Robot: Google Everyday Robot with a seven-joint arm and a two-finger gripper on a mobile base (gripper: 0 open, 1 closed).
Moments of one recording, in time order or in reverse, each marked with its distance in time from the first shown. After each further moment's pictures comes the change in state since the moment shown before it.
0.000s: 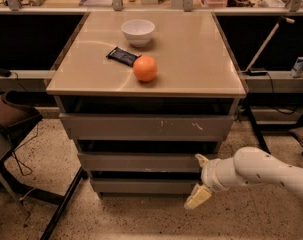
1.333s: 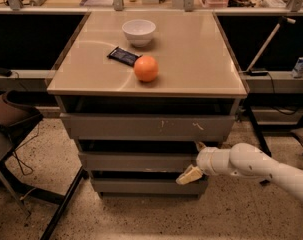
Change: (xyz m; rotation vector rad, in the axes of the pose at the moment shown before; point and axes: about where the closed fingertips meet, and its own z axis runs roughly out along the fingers) arm -0.016 -0.088 0.042 0.168 -0.182 0.059
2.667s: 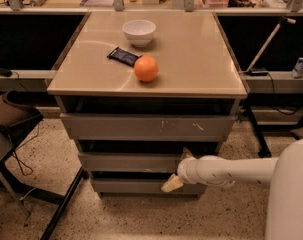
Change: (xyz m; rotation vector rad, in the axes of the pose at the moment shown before) arm 0.045 0.029 0.086 0.070 0.191 0.009
